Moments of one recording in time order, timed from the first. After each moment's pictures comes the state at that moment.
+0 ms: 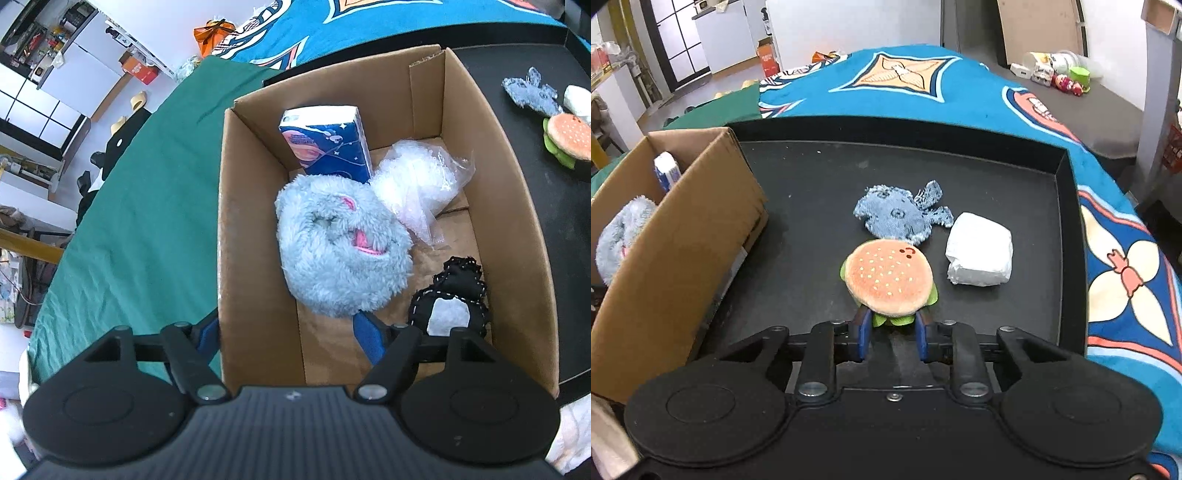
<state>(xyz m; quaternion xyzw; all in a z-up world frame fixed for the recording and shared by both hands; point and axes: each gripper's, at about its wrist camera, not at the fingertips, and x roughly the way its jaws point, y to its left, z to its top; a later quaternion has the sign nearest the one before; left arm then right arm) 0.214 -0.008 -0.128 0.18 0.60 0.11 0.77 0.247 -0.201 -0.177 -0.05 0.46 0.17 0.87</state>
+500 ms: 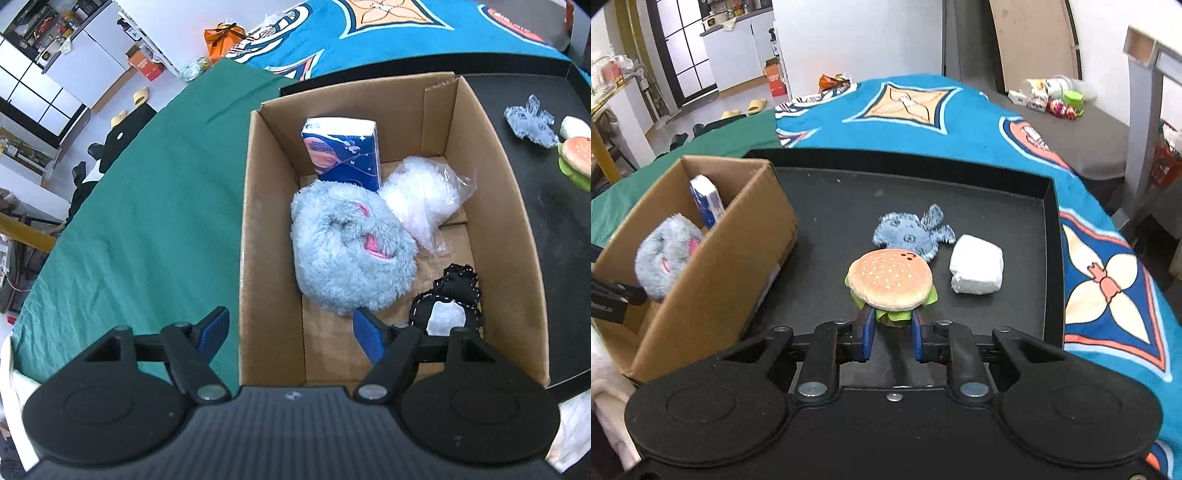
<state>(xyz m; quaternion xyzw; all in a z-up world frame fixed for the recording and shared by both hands) 0.205 0.009 -0.115 0.14 0.58 0.11 0.79 0.224 -0.201 -0.141 -0.04 0.43 0.18 0.88</state>
